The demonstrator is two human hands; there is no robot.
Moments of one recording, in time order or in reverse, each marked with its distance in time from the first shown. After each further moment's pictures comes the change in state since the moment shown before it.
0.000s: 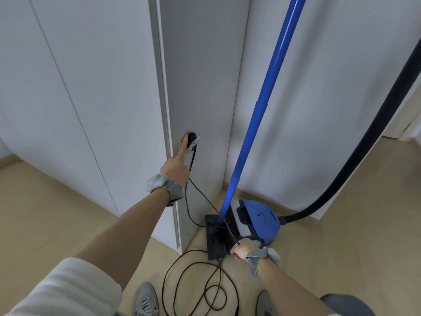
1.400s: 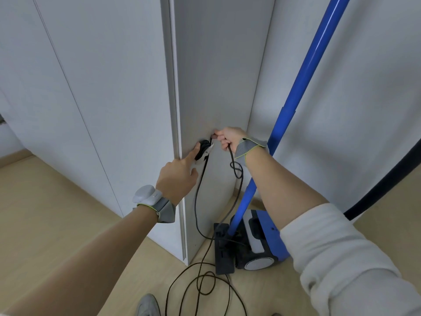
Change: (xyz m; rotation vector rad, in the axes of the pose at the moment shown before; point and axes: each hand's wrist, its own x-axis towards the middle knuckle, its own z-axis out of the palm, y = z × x) left_hand 0.006 -0.019 -0.029 0.078 0.124 0.253; right_hand 0.010 -0.334 -0.178 0.694 -0.189 -0.411
